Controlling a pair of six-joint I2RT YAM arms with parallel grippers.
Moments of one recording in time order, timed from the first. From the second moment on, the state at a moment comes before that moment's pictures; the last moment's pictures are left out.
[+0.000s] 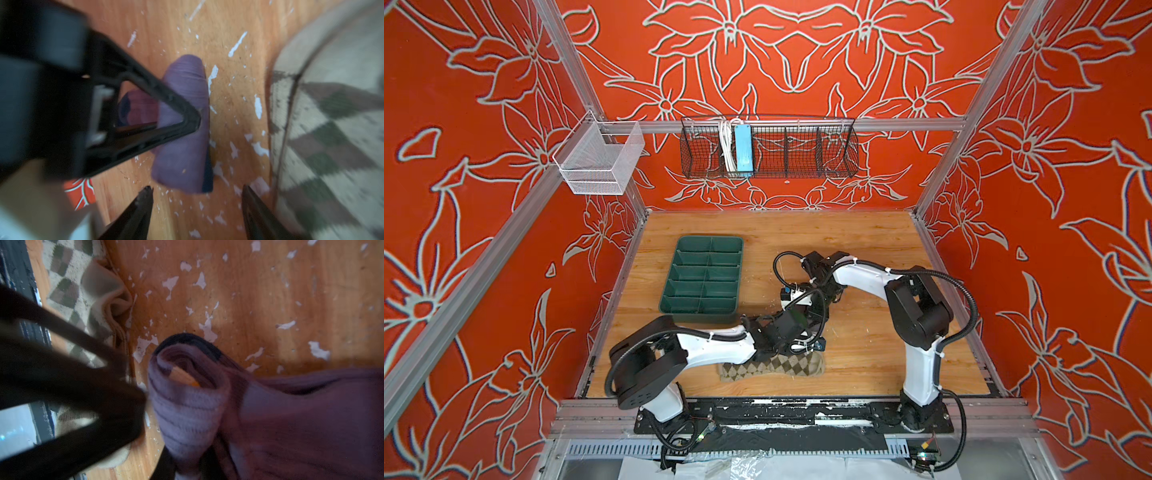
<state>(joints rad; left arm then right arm) -1.02 1.61 0.79 -0.08 -0.33 0.88 0.56 1.98 1.36 -1.01 -0.46 -0.75</state>
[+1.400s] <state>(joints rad) -0.84 1.96 1.34 -0.63 -0.04 0.66 0.14 1.17 0.87 -0.20 -0.45 -0.28</state>
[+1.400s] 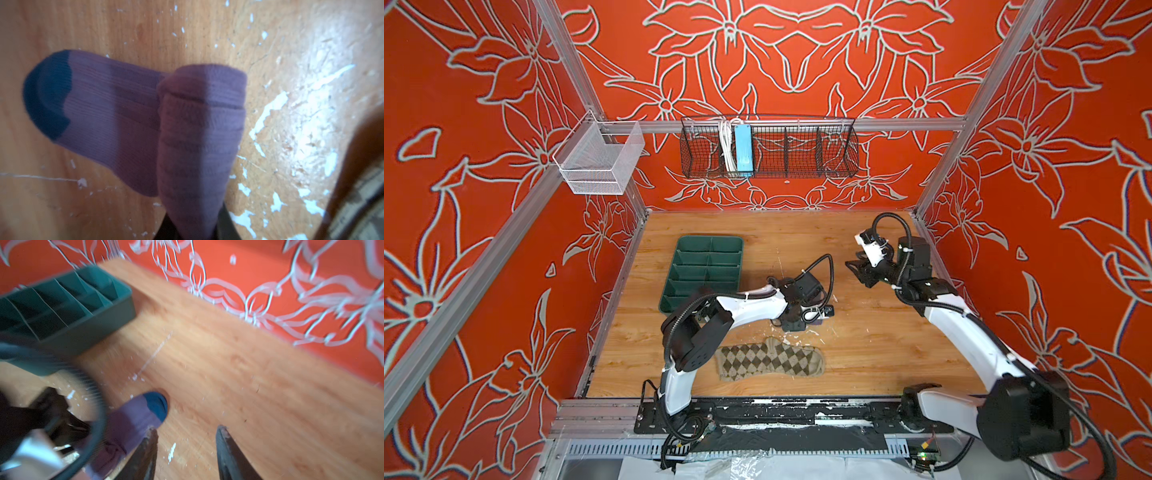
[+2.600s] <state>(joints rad) -0.68 2.28 1.84 -1.17 0.39 0.56 0.81 1.54 0.64 0.03 0.28 -0.95</state>
